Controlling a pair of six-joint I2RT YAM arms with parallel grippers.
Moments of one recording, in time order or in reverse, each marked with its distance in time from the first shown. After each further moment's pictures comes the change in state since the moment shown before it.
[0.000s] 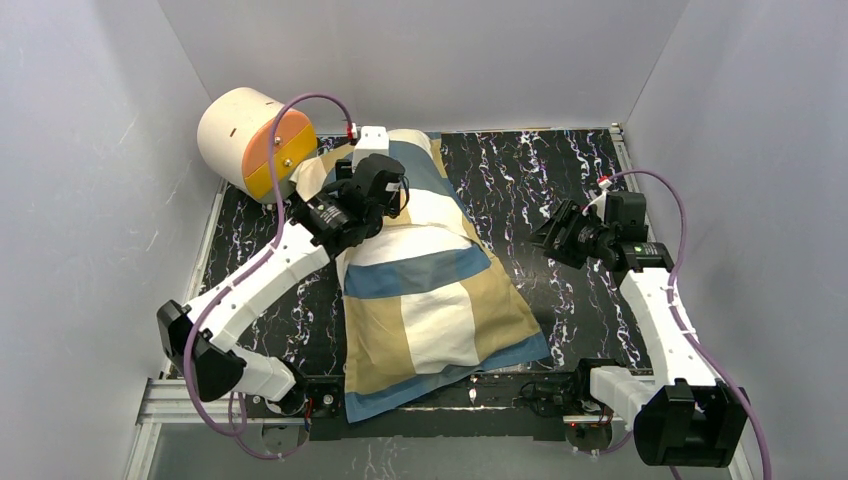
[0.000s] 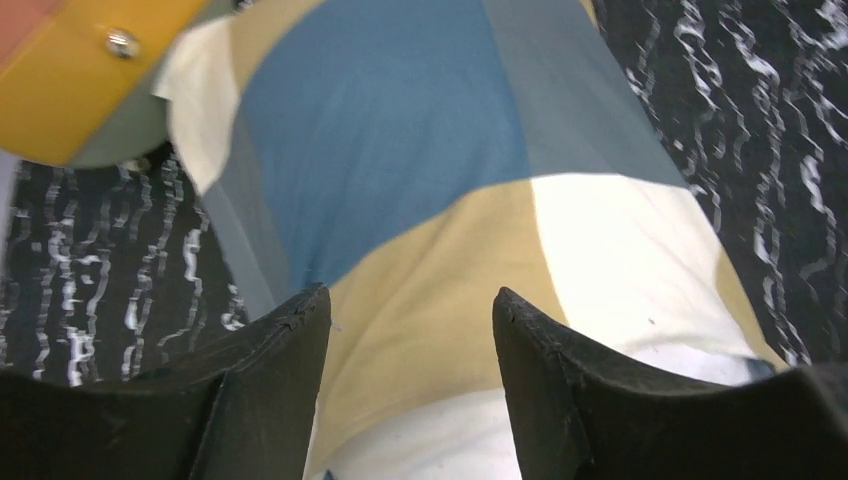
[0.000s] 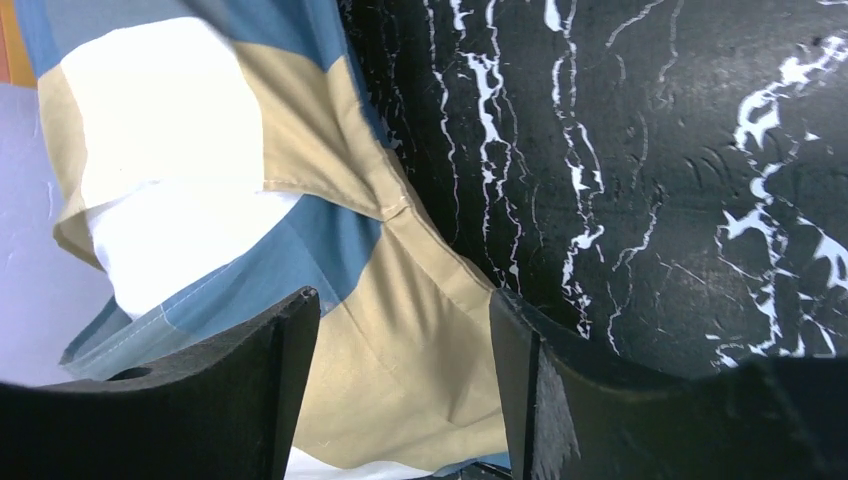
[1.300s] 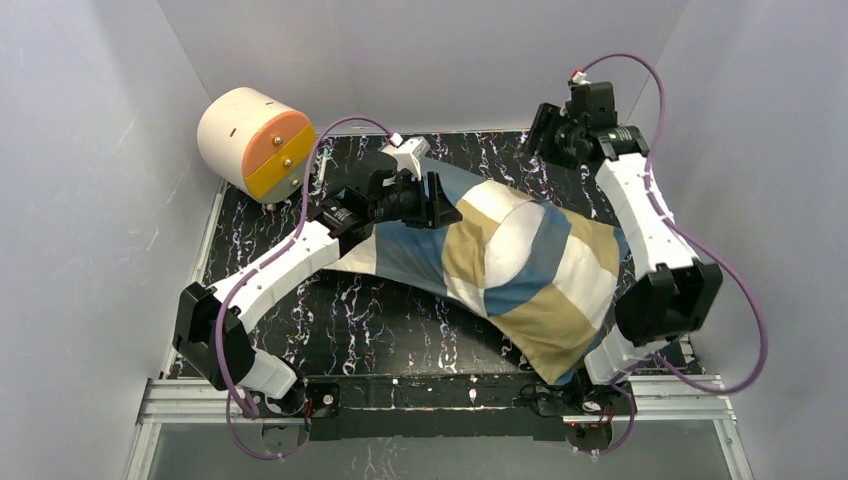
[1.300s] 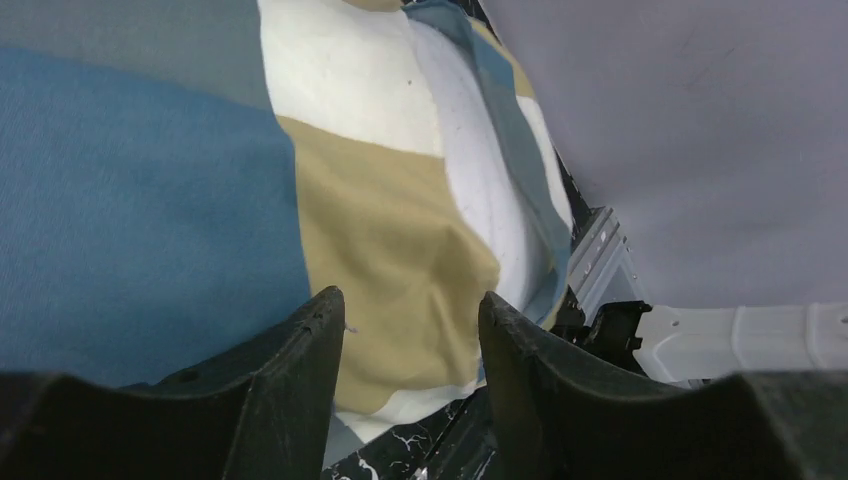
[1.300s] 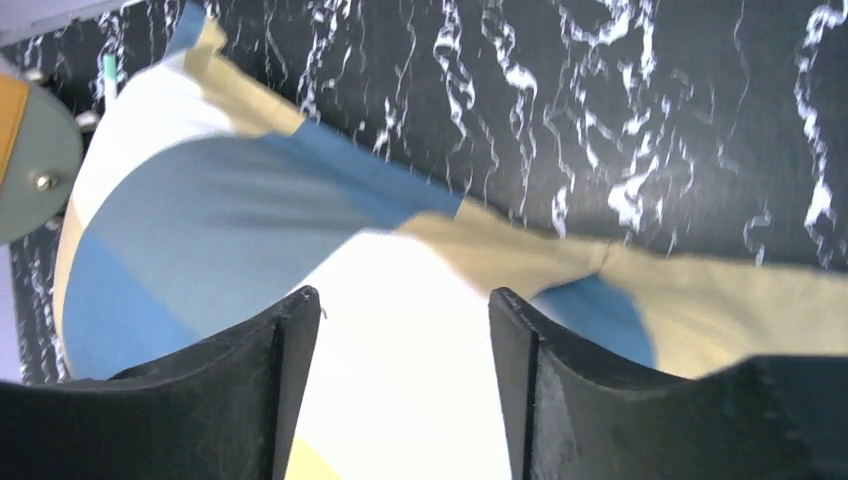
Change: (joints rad) left arm 0.108 0.075 -0.167 0.445 1.115 -0.186; right arm 0.172 0.642 0.888 -0.138 0.401 -0.159
